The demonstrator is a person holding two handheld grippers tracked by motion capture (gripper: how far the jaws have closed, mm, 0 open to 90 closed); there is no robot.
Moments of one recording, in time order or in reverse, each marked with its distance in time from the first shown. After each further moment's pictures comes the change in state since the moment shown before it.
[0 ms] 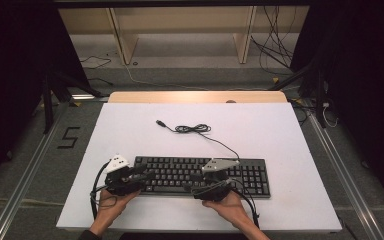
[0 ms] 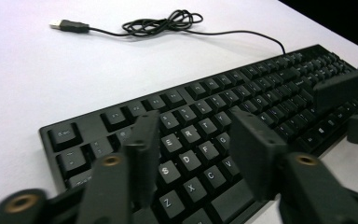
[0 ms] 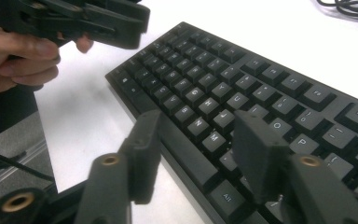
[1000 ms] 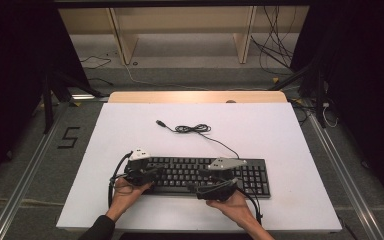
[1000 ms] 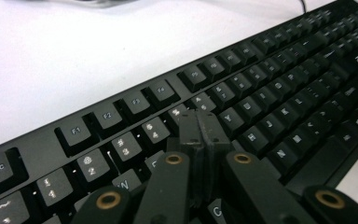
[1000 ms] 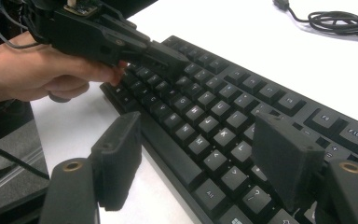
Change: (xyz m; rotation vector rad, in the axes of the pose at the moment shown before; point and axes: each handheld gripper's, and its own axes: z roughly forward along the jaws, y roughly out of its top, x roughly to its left) left arm -0.003 0.012 0.052 0.174 -0.005 0.040; right arm -0.004 0.001 -0.014 -0.041 -0.028 0.001
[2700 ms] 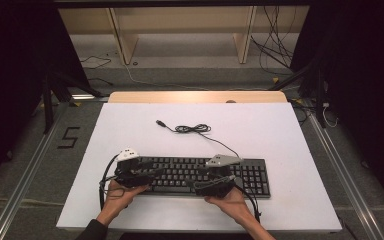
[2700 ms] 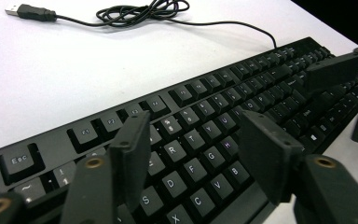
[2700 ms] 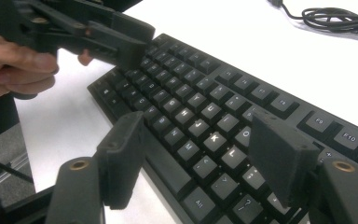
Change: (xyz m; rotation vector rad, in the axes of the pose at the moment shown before) left arm 0.003 -0.002 -0.030 -0.105 -0.060 -0.061; right arm -0.005 0.004 0.009 0.019 -0.022 0.009
